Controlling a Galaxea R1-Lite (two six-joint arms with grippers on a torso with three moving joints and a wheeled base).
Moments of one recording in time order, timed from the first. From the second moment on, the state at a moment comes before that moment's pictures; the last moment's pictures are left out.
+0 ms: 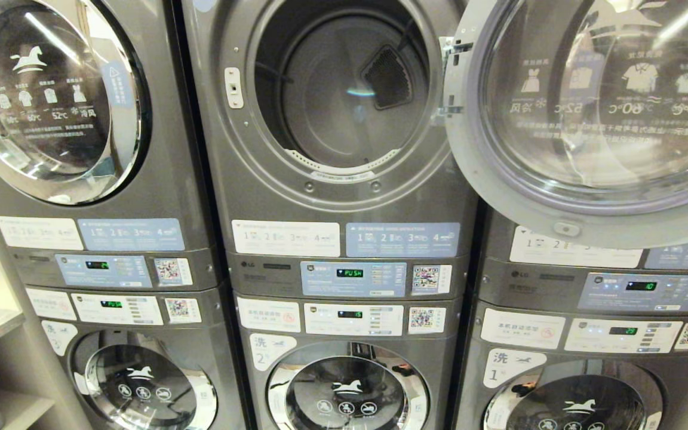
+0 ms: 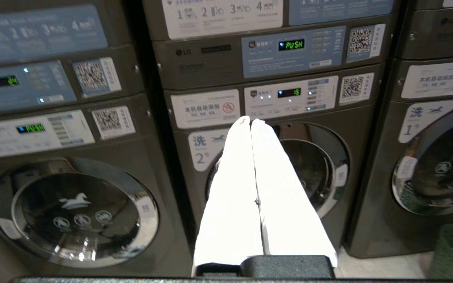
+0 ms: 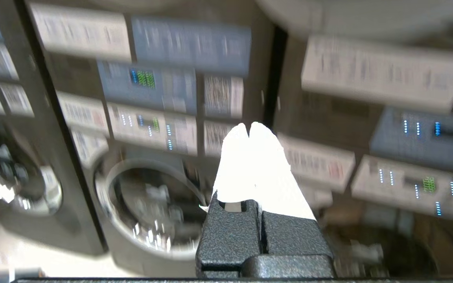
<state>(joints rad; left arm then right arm) -0.01 0.00 -0.08 0.11 -0.19 0.09 0.16 0.54 -0.15 -0.33 0.03 -0.01</state>
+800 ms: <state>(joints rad) 0.00 0.00 -0.02 0.06 -0.04 0.08 0.00 0.28 0.00 0.01 -0.01 0.00</state>
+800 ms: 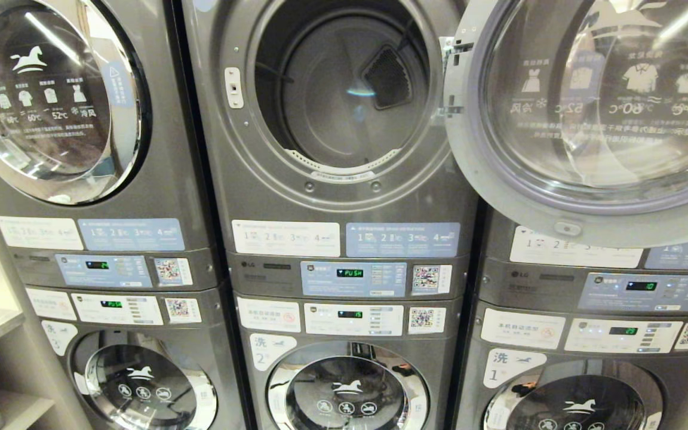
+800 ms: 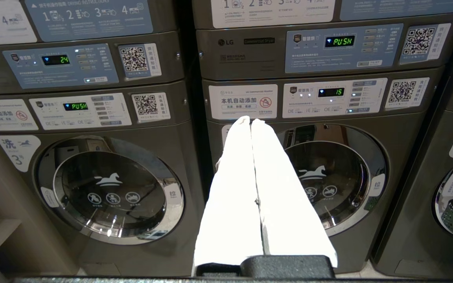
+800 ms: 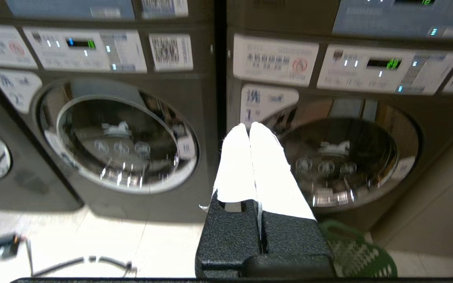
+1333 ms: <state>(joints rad) 0.00 0.00 -0.02 0.06 -0.04 0.10 0.00 0.02 0.00 -0.02 -0.01 -0.01</state>
